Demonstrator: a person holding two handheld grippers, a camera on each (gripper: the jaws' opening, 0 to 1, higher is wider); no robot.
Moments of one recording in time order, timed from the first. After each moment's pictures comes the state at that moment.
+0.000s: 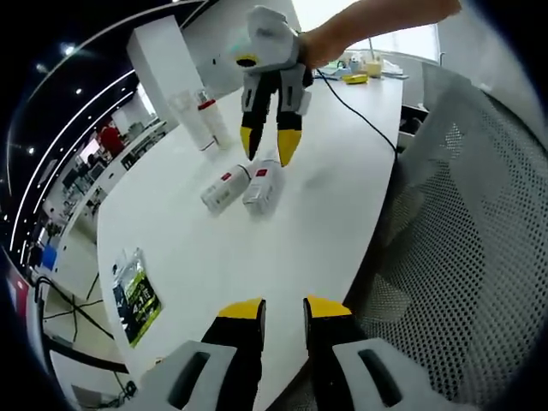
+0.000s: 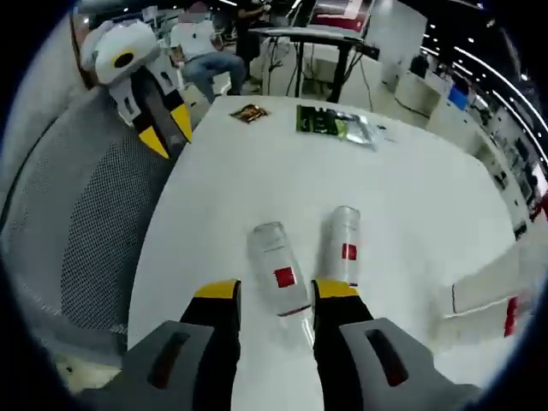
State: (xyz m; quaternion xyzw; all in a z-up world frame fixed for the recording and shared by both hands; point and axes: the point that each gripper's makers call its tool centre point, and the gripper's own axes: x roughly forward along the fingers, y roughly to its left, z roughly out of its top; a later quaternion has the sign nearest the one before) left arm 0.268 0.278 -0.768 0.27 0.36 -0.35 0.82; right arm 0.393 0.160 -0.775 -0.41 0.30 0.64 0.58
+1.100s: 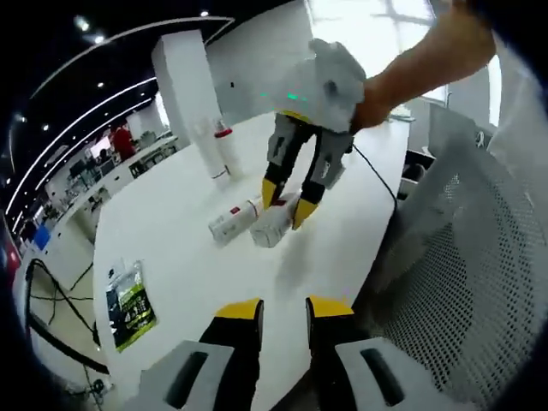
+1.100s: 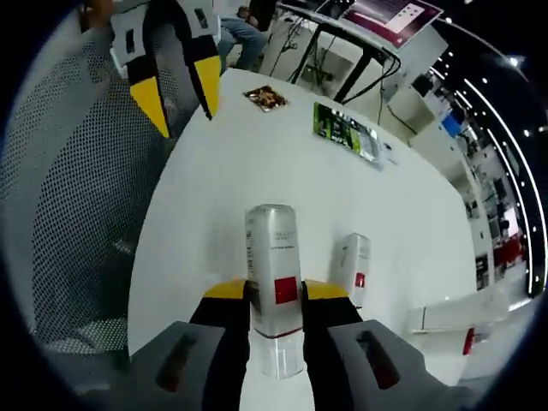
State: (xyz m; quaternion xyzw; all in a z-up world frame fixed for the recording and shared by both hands) left arm 0.274 0.253 -0.727 0.14 0.30 -0.37 0.87; right arm 0.348 0.182 -0.752 -0.48 0.23 0.57 0.63
